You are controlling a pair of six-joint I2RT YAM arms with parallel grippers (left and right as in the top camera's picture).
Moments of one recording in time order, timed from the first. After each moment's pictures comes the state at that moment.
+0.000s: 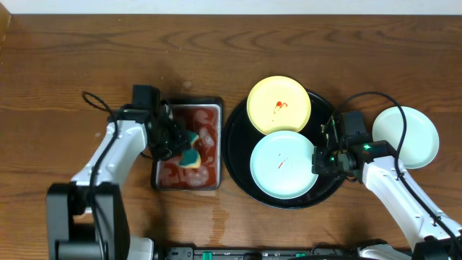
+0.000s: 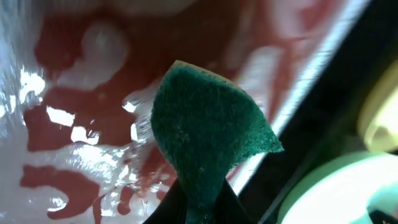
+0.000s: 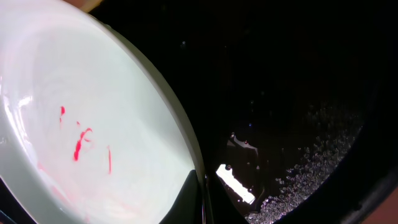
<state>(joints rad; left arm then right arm) -0.03 1.62 0.95 -0.78 0.41 -0.55 0.20 1.37 0.73 -0.68 -0.17 0.31</state>
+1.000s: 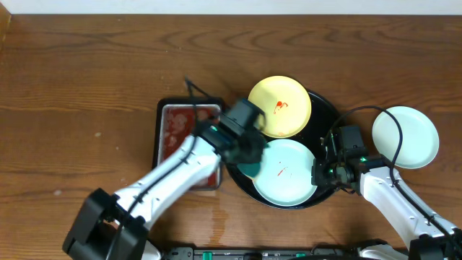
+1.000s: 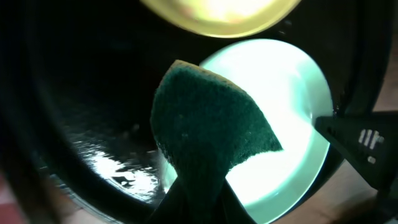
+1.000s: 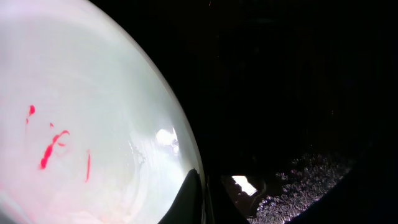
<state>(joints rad) -0.72 1.60 1.09 -0.65 0.20 -0.61 0.20 1.36 0.58 -0.56 -0.18 0.32</state>
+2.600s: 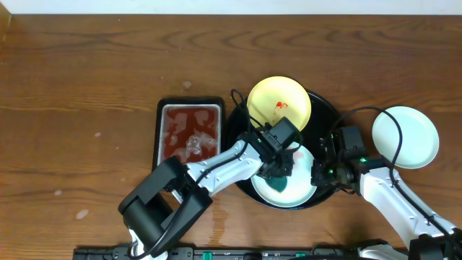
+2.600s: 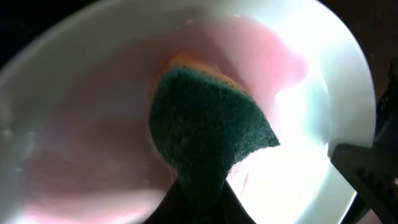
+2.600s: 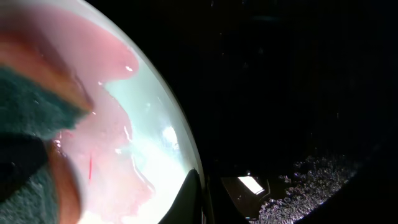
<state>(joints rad) -0.88 1.90 1.14 -0.46 0.23 -0.78 0.20 1.36 0.57 -0.56 -0.19 0.32</state>
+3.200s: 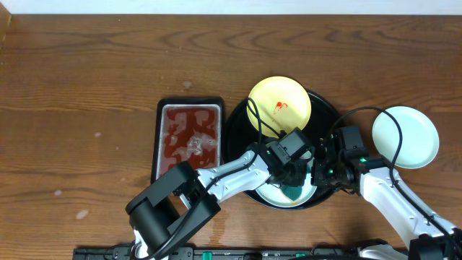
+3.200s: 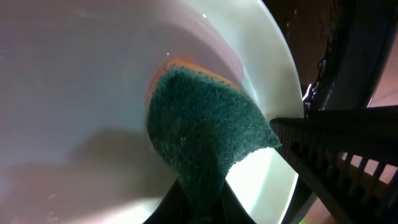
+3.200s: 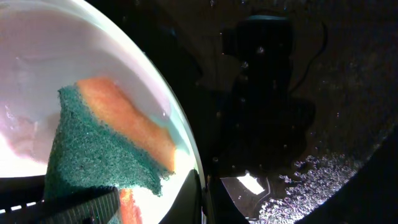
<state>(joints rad) -0.96 1.92 1.12 -0.31 0.27 -0.80 0.20 1.36 0.57 -0.56 -0.19 0.32</state>
